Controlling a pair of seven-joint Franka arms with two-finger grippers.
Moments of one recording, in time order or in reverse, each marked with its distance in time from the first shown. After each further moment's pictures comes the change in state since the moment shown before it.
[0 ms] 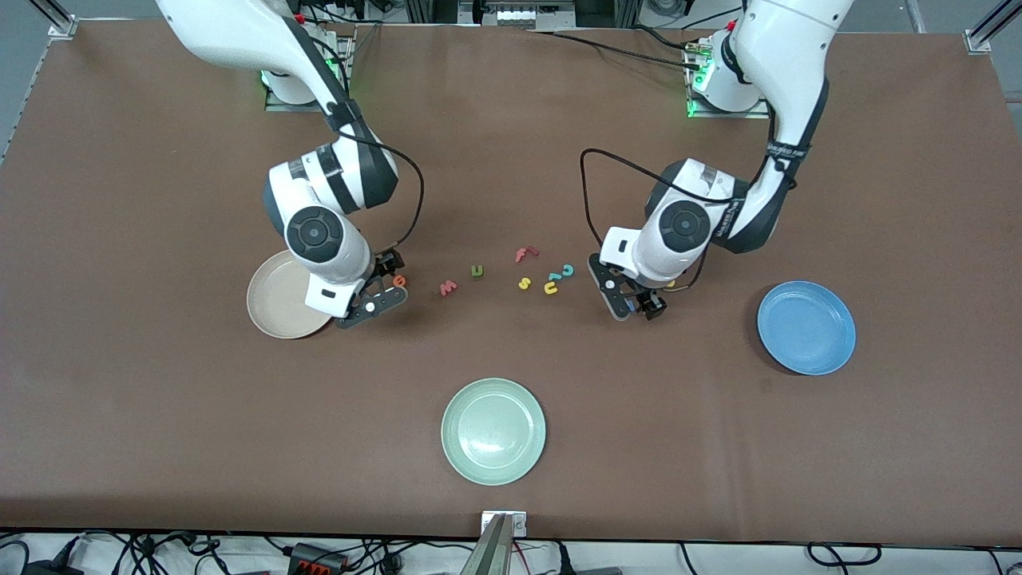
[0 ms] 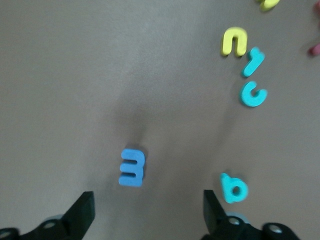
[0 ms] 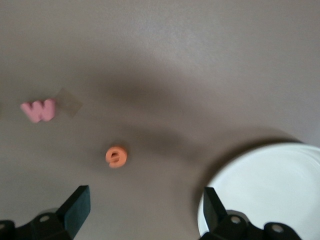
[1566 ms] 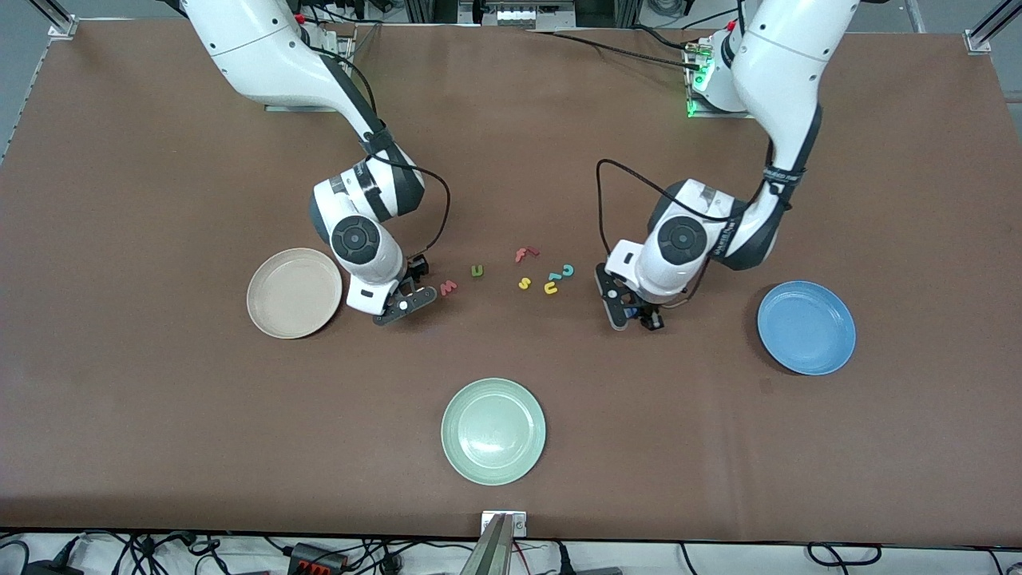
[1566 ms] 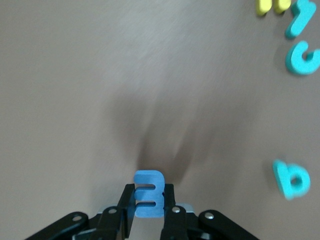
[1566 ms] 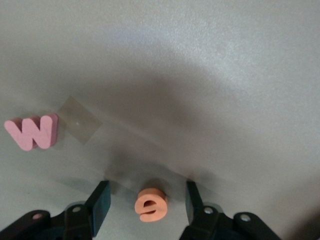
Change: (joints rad) left arm 0.042 0.040 0.020 0.046 0.059 -0.005 0.102; right arm 0.024 0.104 0.038 -0.055 0.039 0.183 0.024
